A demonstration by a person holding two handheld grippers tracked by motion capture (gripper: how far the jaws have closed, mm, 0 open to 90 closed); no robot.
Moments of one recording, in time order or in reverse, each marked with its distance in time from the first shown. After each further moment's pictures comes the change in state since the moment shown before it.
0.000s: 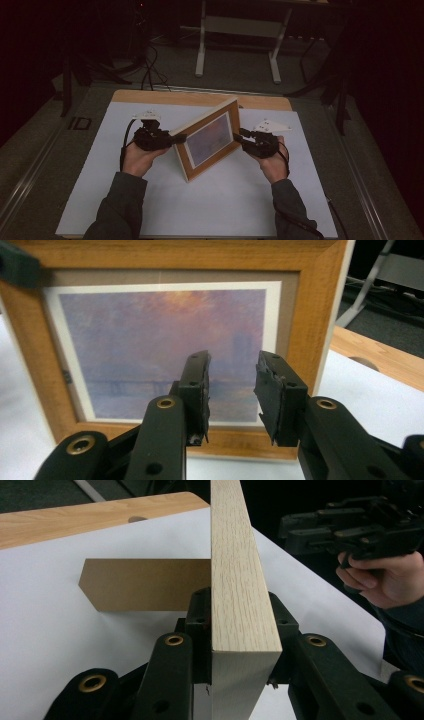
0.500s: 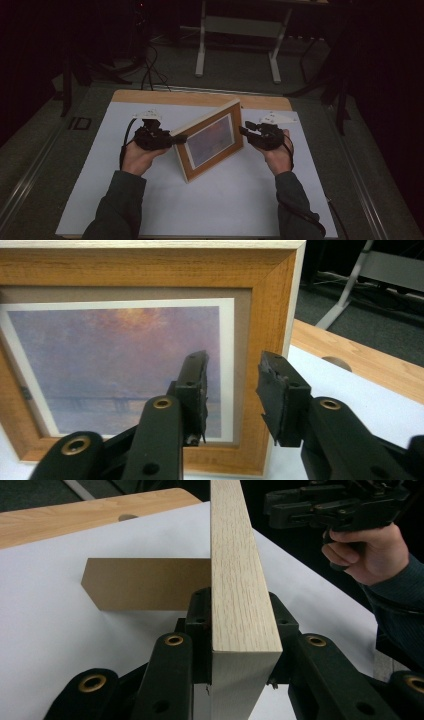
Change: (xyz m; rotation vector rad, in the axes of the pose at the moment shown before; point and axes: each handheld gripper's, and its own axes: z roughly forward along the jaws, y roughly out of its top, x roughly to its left) left arm 0.002 0.002 0.001 0.017 -0.035 0.021; right arm -0.025 0.008 0.001 0.005 -0.040 0.023
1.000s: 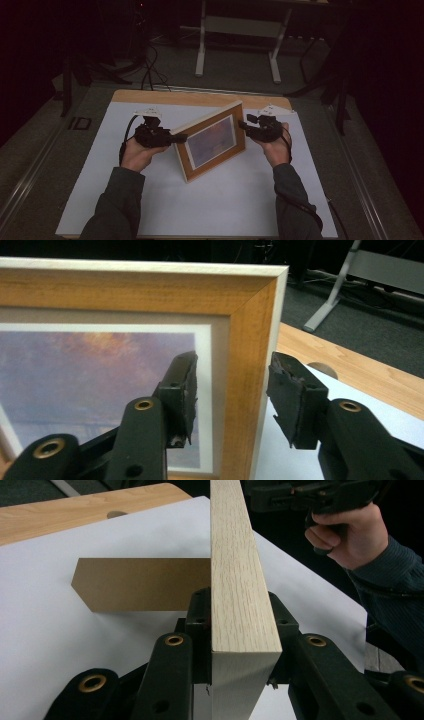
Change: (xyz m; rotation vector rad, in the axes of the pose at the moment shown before) left arm 0.009 0.004 0.002 0.025 -0.048 0.014; right arm -0.011 0.013 0.013 0.013 -0.035 0.001
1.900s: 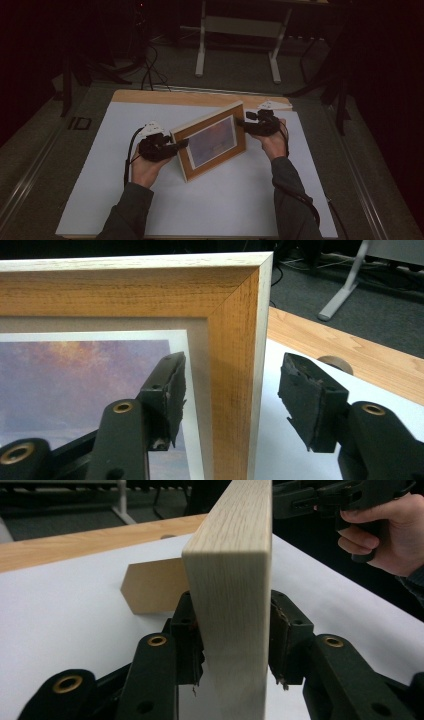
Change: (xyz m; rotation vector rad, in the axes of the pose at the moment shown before) left arm -0.023 -0.038 0.015 -0.156 0.255 0.038; right arm -0.020 0.000 0.024 0.032 0.057 0.061
